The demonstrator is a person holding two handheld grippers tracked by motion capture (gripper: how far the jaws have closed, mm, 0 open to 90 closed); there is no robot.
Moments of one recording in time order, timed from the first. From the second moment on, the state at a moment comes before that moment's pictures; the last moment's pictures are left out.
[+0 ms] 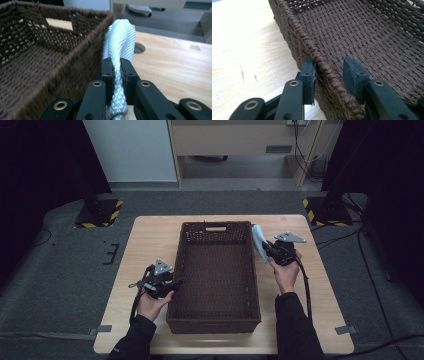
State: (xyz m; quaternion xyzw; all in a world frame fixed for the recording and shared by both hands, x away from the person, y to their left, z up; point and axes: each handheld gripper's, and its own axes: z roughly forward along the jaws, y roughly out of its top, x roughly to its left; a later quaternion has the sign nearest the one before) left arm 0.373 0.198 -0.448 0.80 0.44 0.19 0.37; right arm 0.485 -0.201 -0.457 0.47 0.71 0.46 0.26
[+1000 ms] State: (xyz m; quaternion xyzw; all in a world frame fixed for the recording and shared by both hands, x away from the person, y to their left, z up) left arm 0.373 0.198 -0.448 0.80 0.44 0.19 0.37; right arm 0.508 -0.195 -0.480 0.45 0.72 0.48 0.22
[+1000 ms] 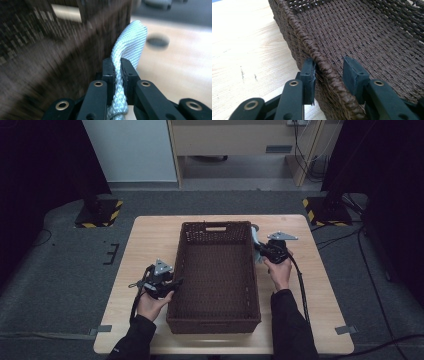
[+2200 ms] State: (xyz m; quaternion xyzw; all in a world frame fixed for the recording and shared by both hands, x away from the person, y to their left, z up) left arm 0.376 0.196 -0.448 0.79 0.46 0.20 0.36; right arm 0.492 -0.211 -0.455 0.40 0.75 0.49 0.20
